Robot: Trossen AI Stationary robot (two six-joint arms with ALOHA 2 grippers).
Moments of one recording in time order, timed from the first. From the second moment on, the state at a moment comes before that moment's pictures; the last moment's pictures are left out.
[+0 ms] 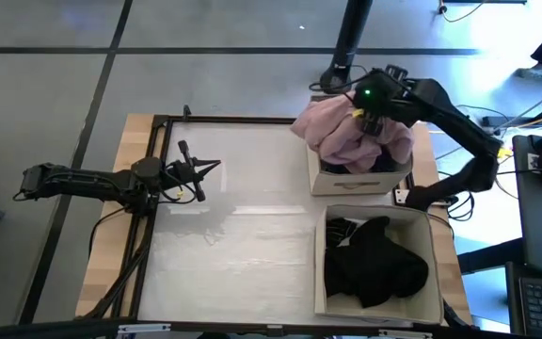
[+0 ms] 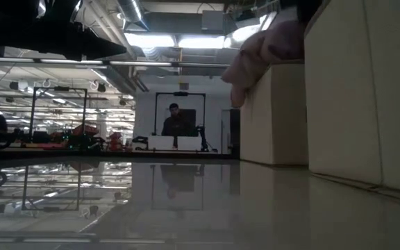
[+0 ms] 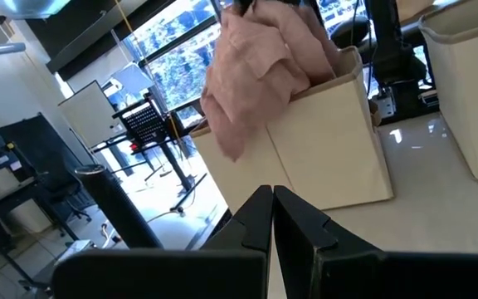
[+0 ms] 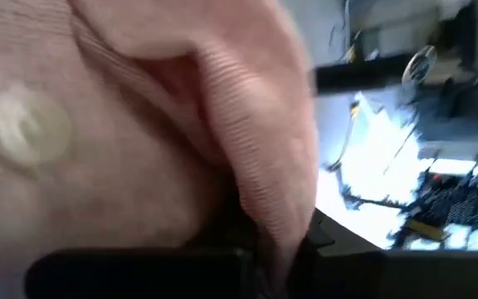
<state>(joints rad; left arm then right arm) 0.08 0.60 0.20 0.43 -0.34 0.45 -0.52 1.42 1.79 -1.43 0.64 -0.39</state>
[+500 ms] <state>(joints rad) 0.08 0.60 0.20 0.43 -0.34 0.45 -0.81 1.26 1.00 -0.96 0.19 -0.39</state>
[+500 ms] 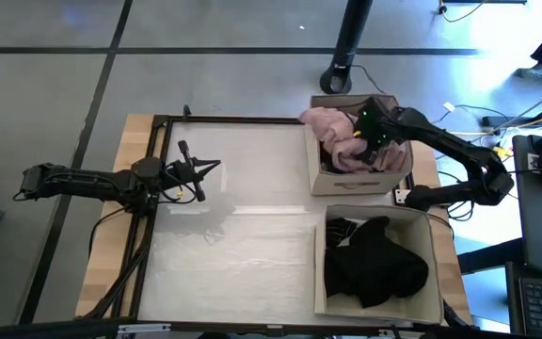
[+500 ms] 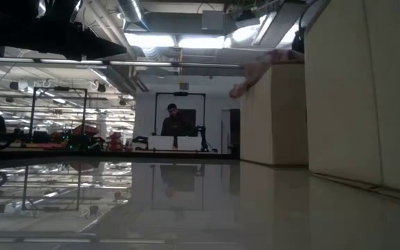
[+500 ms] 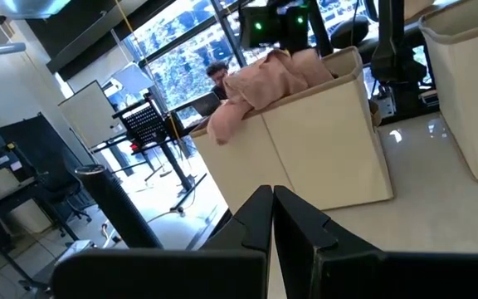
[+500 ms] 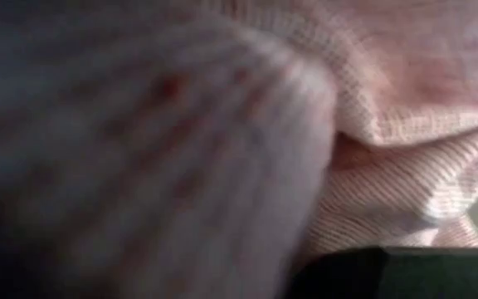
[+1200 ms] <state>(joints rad) 0.08 0.60 0.20 0.43 -0.34 0.44 -0.81 1.26 1.43 -1.40 0.11 -0.34</state>
